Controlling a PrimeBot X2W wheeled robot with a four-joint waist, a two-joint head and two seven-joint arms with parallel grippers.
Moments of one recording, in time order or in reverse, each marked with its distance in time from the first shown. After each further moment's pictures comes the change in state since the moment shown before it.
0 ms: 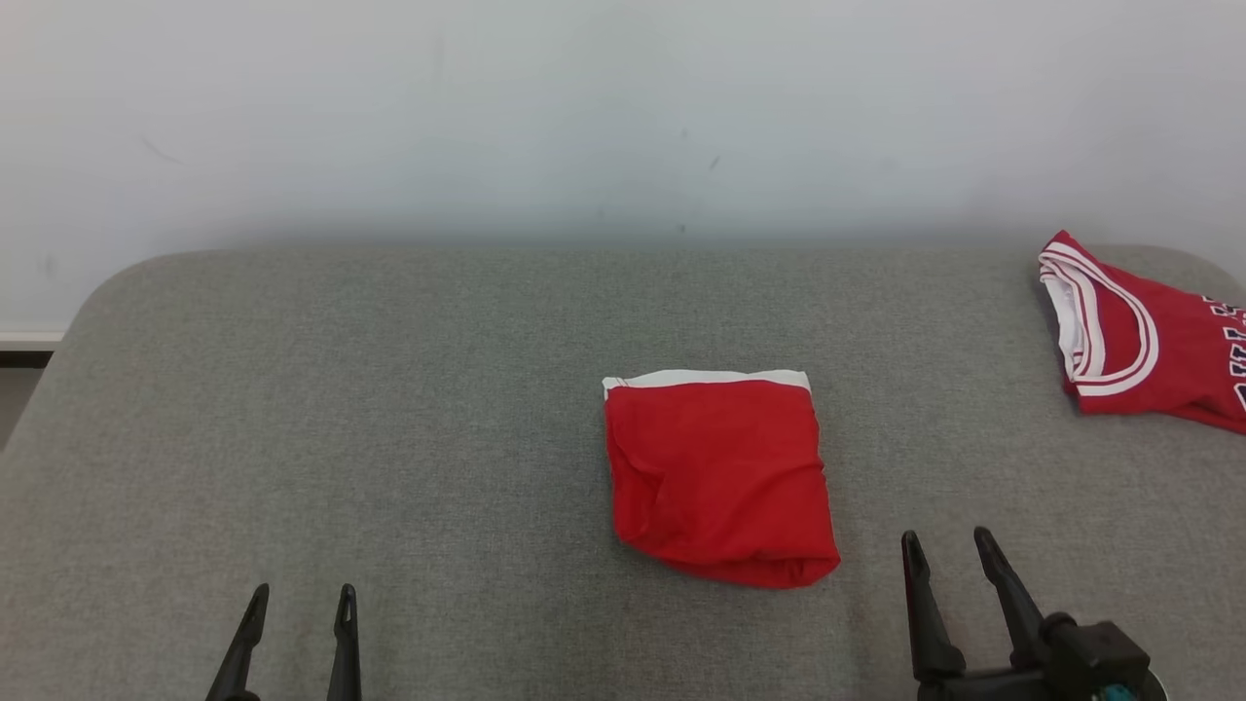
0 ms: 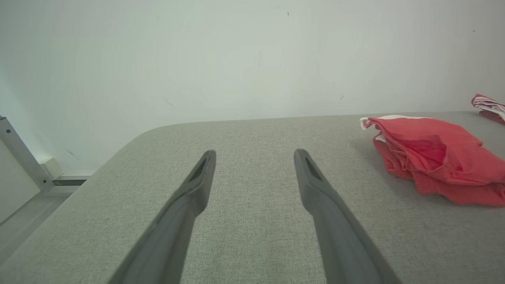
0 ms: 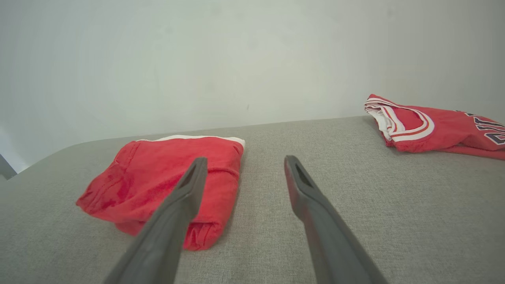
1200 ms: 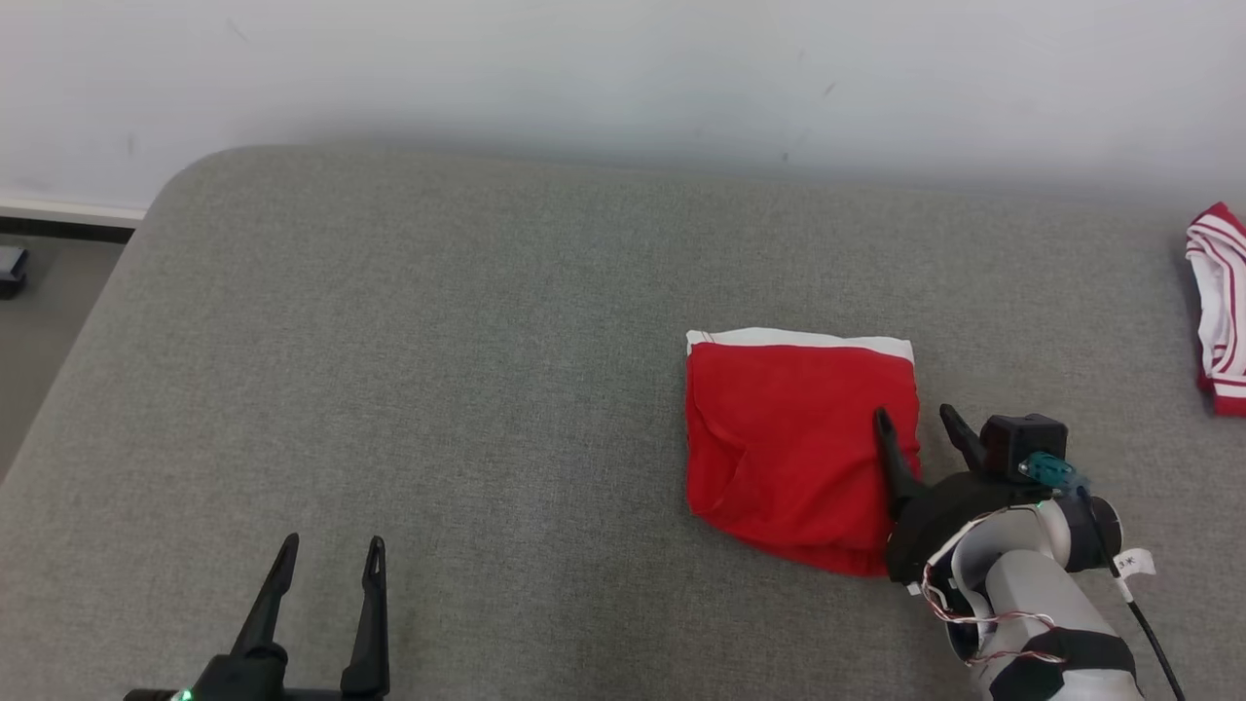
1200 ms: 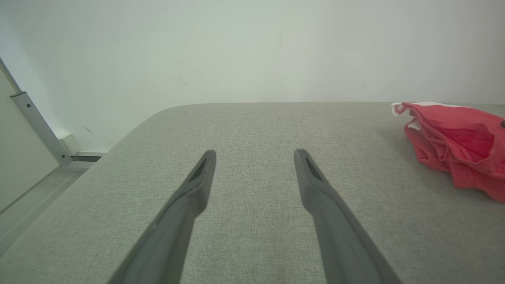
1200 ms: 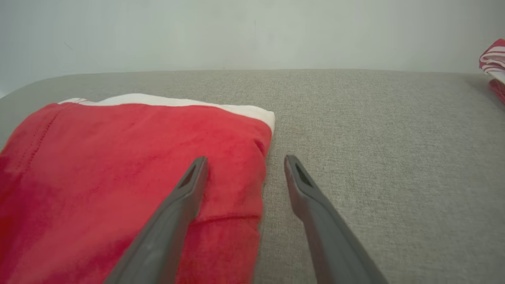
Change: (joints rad) left arm -0.078 -0.002 -0.048 0.026 -0.016 0.000 0.000; right arm -0.562 -0.071 0.002 0.652 -0.034 0.000 0.095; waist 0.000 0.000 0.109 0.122
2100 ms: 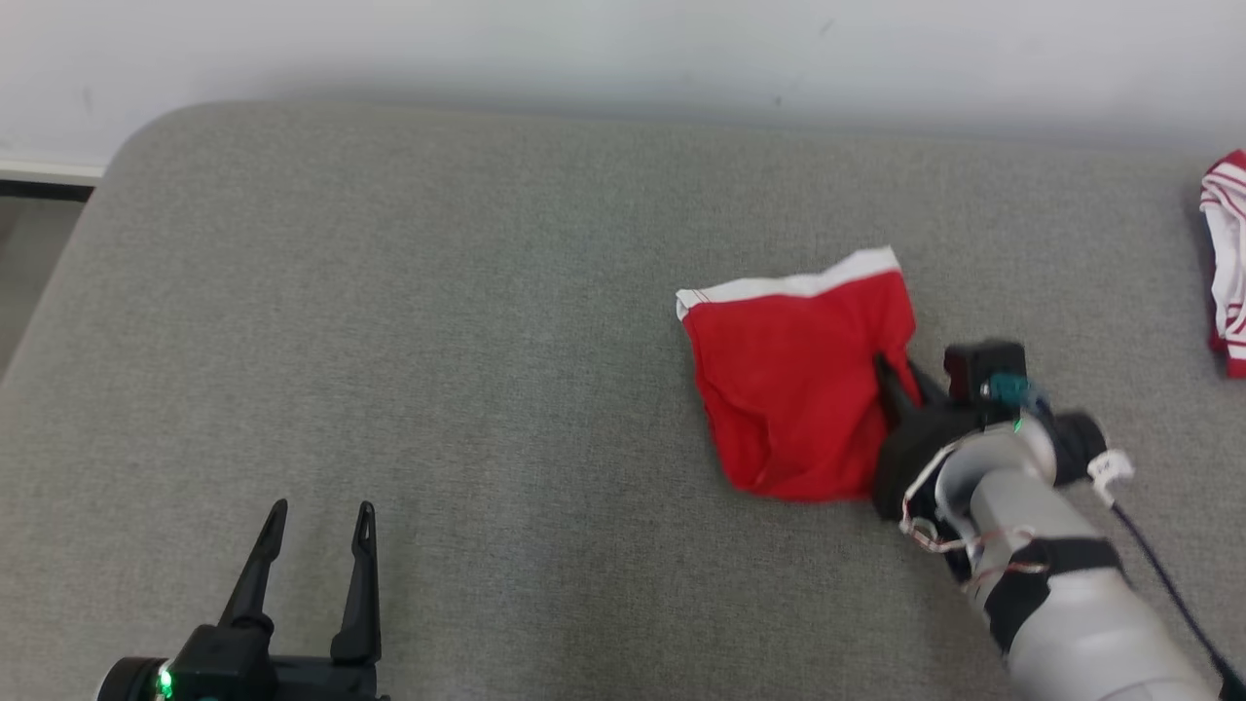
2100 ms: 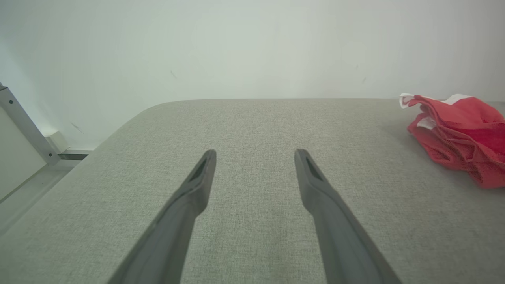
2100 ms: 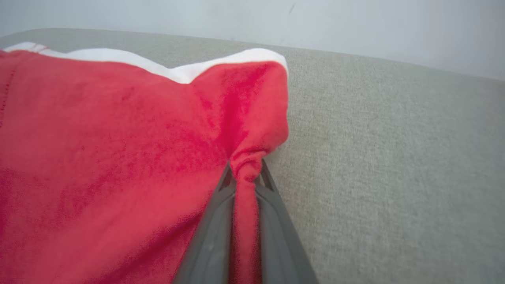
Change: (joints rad) left arm -0.053 0.007 0.001 0.005 -0.024 0.000 0.000; right arm -0.218 -0.034 0.171 0.279 0.022 0.000 -0.025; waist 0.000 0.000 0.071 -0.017
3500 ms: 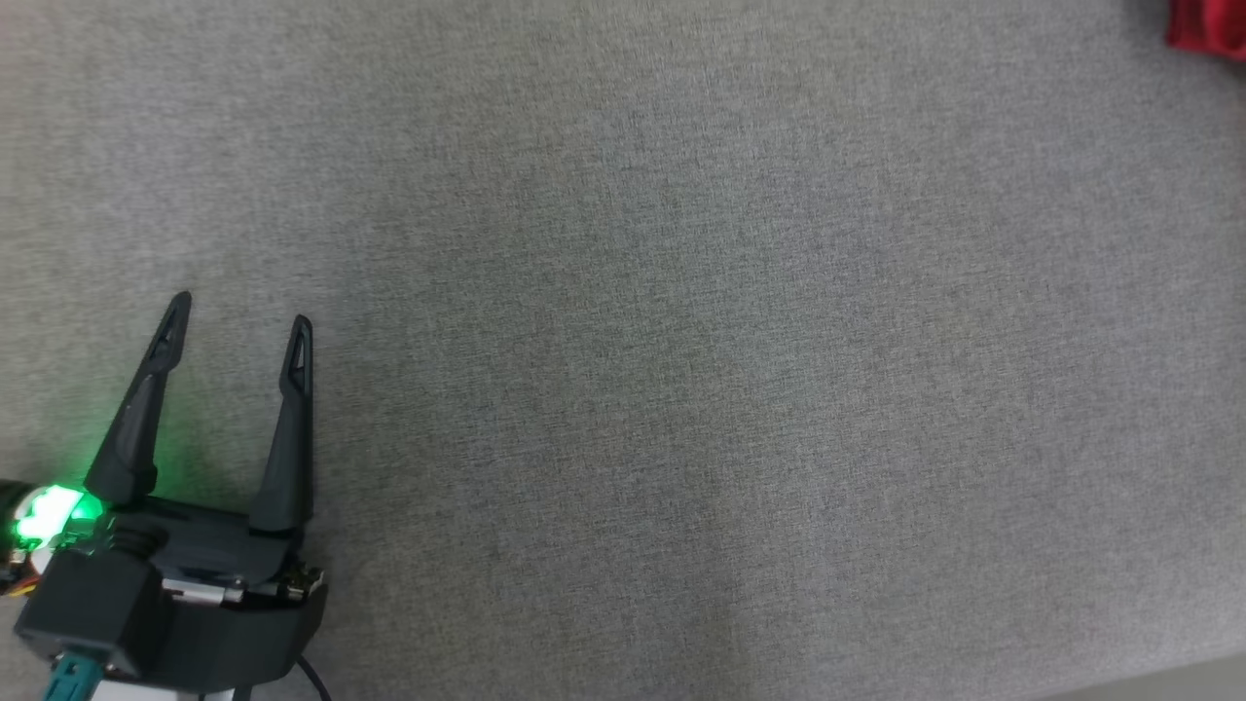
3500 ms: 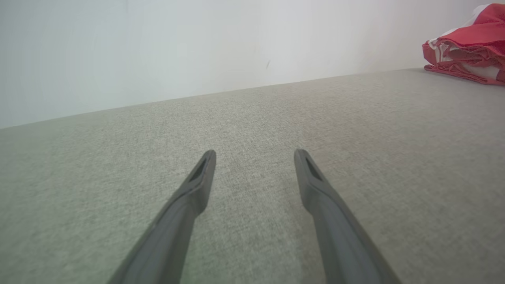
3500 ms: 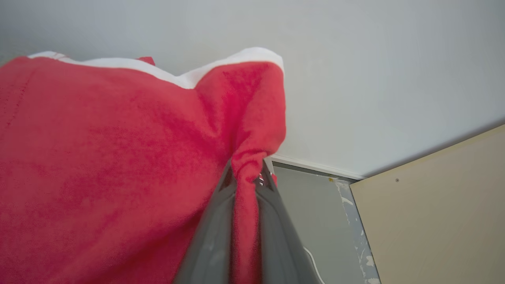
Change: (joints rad) left arm -0.162 0.175 -0.054 -0.309 -0.004 0.000 -0.001; right arm -0.400 -0.703 0.136 -0.459 0.160 0.000 0.378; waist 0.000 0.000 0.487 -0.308
